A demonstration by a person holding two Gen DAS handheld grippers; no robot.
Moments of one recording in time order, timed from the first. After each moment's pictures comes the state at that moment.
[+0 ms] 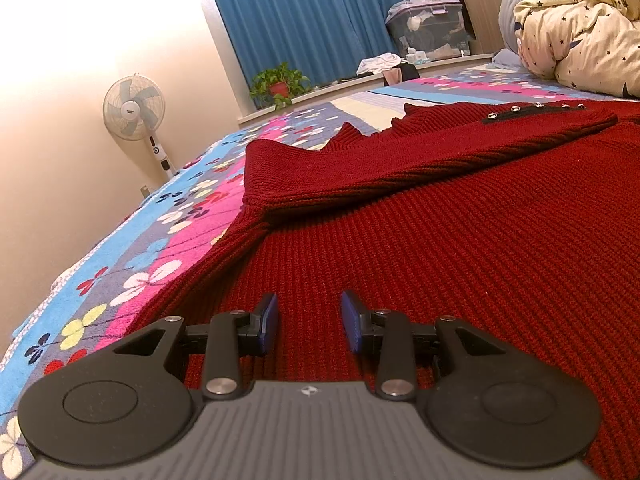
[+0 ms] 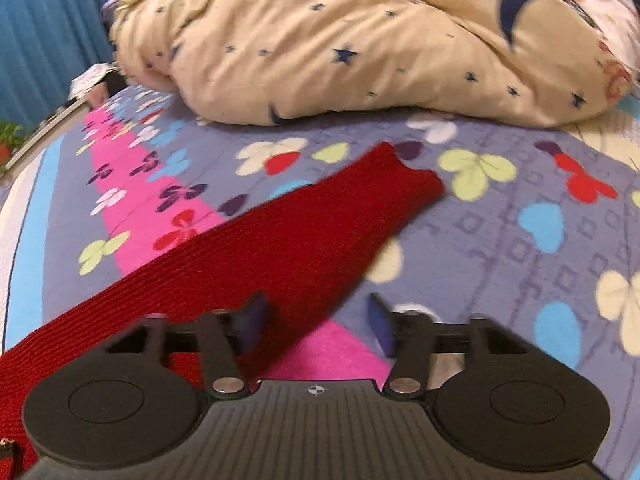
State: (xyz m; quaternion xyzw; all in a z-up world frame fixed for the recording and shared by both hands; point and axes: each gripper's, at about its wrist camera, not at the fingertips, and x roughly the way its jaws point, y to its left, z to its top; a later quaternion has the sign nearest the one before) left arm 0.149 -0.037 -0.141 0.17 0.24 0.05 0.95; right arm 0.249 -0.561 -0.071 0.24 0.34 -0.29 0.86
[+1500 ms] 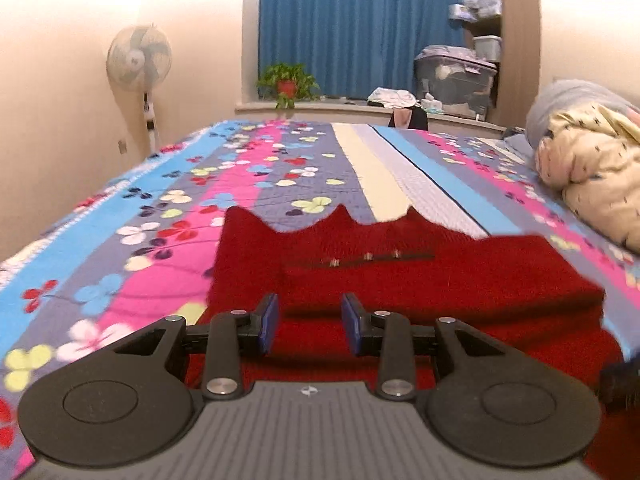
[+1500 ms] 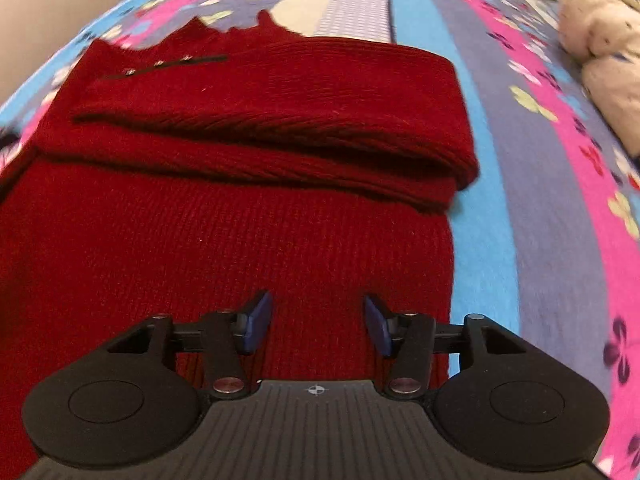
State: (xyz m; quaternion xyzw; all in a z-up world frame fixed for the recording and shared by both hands) left arm 0.241 -0.032 -0.046 -0.01 0.26 0.02 0.97; right arm 0.222 -0.237 -0.048 -0.03 0.52 0.08 0.85
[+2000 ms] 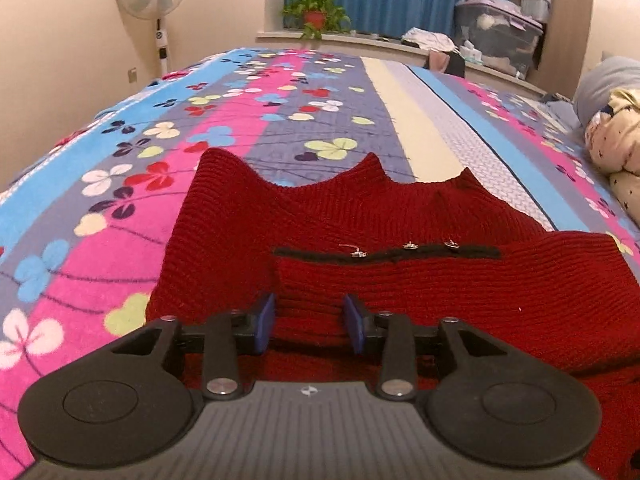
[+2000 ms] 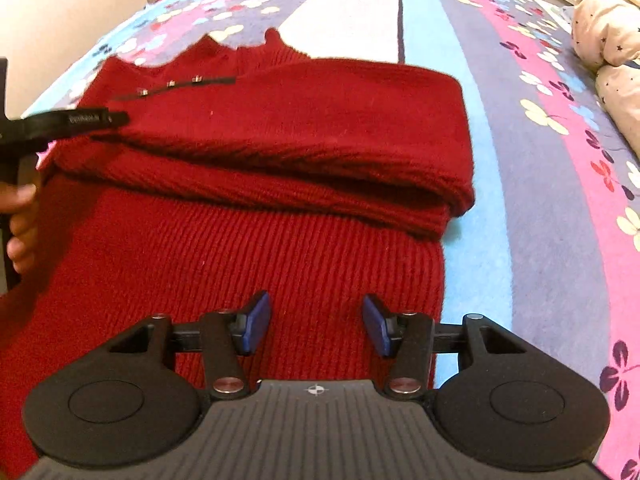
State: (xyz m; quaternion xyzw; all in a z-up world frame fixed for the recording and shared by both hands) left arm 0.346 -0.025 -0.086 -0.03 0.36 0.05 0.93; right arm 0.223 -0.263 -0.026 -0.01 0.51 0.11 0.85
